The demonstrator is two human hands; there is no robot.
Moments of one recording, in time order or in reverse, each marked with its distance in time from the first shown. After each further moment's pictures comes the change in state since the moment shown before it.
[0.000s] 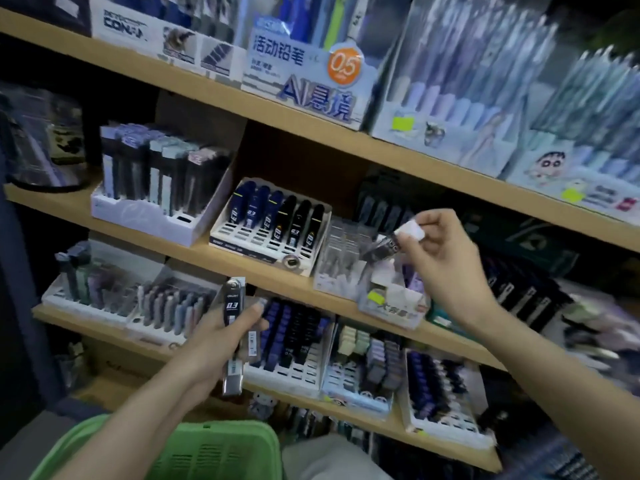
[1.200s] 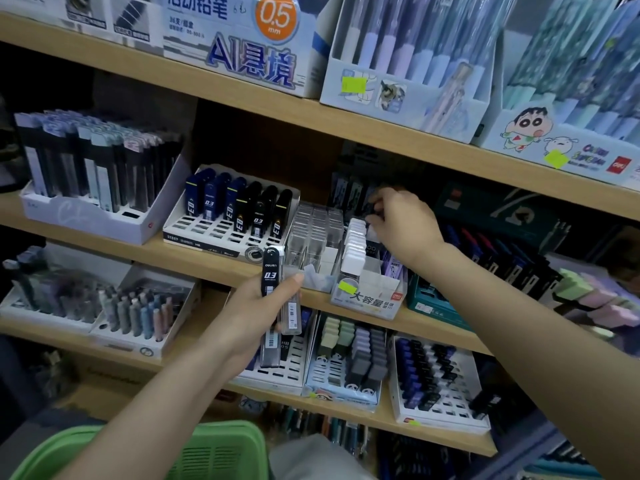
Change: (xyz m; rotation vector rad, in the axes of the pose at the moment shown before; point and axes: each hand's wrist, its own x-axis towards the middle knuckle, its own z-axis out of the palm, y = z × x) left_hand 0.017 0.021 0.080 0.071 -0.153 0.054; right_hand 0.075 0.058 0.009 -0.765 -0.125 -0.070
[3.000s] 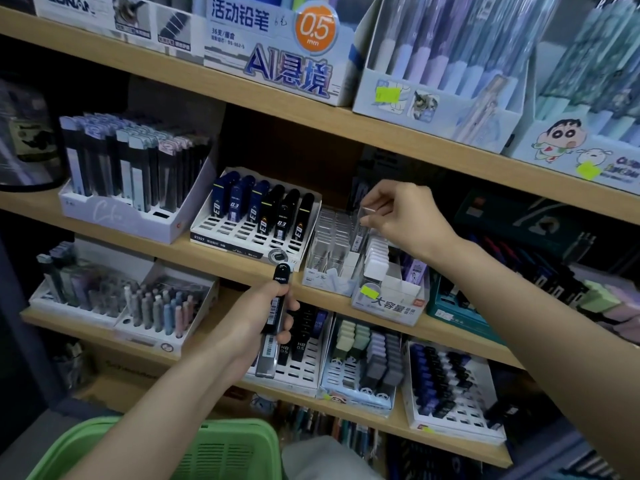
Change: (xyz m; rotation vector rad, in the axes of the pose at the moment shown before) left_hand 0.005 -0.003 -0.021 -0.234 0.079 -0.182; right_hand 0.003 -0.027 -0.013 0.406 -0.026 -0.155
